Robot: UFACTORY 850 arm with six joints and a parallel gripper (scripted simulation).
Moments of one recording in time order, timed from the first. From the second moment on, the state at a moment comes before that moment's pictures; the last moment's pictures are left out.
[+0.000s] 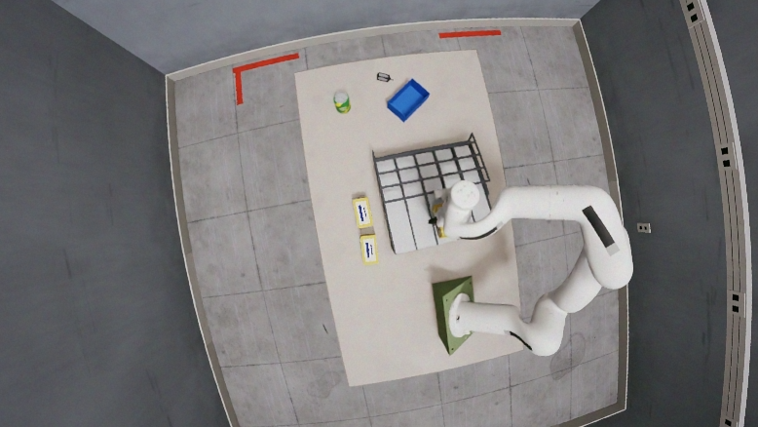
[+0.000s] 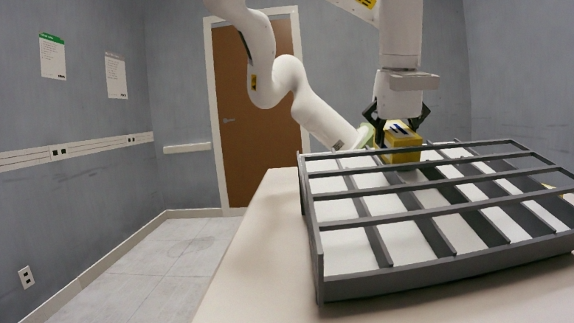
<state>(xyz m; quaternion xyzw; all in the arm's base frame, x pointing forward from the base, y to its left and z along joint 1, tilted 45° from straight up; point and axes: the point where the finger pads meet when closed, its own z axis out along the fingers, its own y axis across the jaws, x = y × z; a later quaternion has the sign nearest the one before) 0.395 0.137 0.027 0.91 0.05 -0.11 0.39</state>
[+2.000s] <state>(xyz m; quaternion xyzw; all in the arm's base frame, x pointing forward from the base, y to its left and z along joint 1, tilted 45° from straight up) 0.393 0.129 0.020 0.91 0.05 -0.11 0.39</state>
